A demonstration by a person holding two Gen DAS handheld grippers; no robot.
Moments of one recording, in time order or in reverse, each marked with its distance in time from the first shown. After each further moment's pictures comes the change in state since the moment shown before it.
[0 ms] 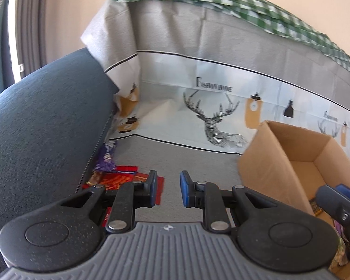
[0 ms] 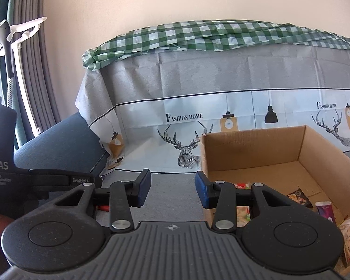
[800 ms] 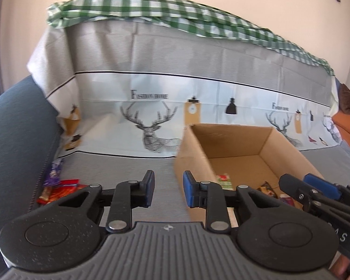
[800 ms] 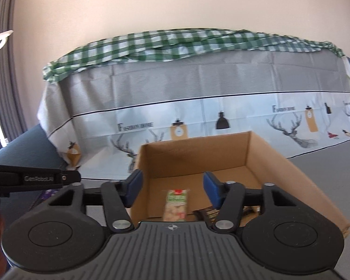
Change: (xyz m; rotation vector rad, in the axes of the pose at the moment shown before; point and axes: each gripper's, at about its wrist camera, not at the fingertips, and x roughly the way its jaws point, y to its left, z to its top) left arm -0.044 -0.067 0.001 0.124 -0.049 -0.202; right arm -0.034 -0.067 0.008 0.036 -0.027 -0.150
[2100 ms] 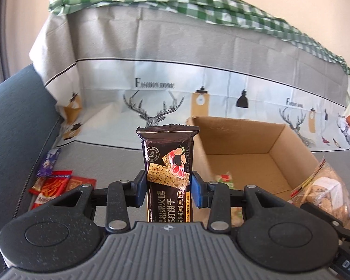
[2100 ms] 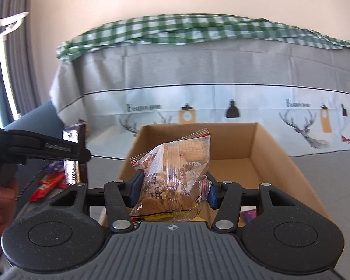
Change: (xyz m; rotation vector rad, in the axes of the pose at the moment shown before) left arm 0.035 -0.031 0.005 -0.028 0.054 0.054; right arm 0.007 -0.045 0.005 -0.087 0.092 0.064
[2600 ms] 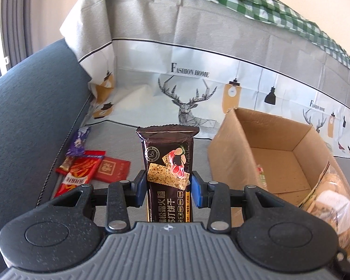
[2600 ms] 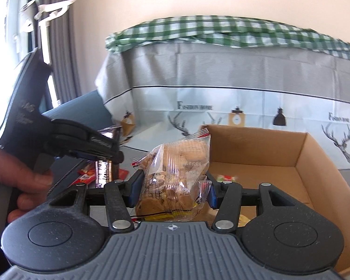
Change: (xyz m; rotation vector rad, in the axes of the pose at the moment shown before) left arm -0.003 0.054 -0.004 -0.091 0.079 0.082; right arm -0.006 0.059 -0.001 -0.090 -0.001 0.183
